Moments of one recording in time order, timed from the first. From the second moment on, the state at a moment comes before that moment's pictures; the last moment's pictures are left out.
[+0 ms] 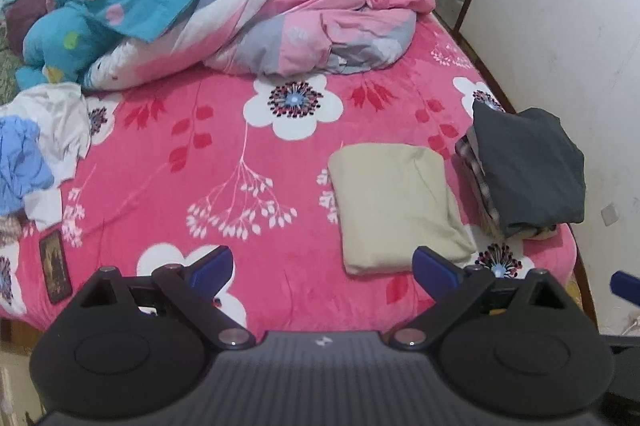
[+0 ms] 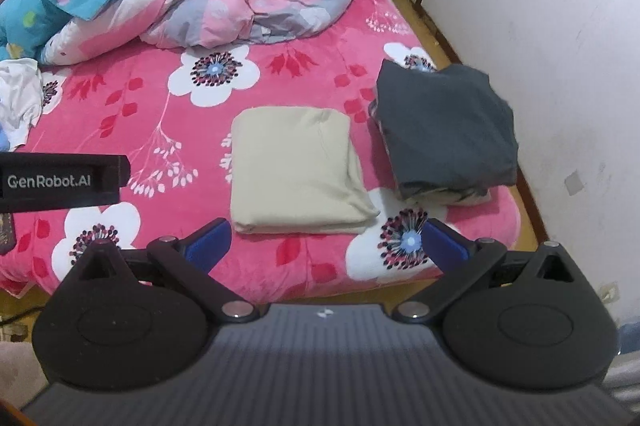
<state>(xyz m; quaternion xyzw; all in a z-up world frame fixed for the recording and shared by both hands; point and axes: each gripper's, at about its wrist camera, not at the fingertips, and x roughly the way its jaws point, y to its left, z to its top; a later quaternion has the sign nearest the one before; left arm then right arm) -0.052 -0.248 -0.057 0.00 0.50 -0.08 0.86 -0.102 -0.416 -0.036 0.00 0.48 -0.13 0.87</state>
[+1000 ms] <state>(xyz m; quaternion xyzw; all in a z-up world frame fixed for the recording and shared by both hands) -0.064 -0.278 -0.054 0.02 0.49 -0.07 0.87 -0.111 -0.449 -0.046 -0.01 0.49 -0.15 0.86</state>
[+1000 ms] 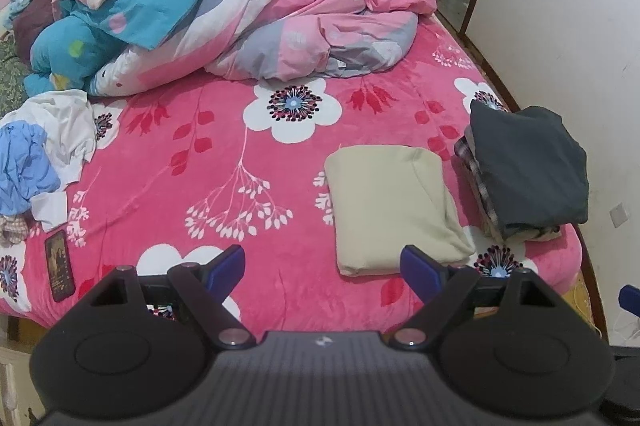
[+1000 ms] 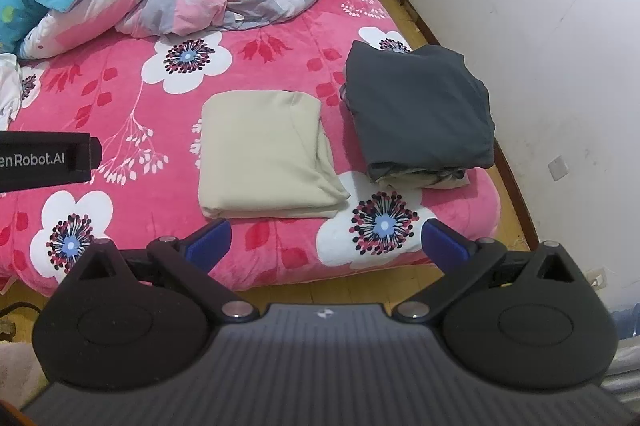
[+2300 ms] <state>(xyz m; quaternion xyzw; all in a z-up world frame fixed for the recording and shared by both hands) -0.050 -0.280 -0.065 0.04 0.50 -0.06 0.86 -0.100 -0.455 -0.050 0.00 0.50 -0.16 0.85</state>
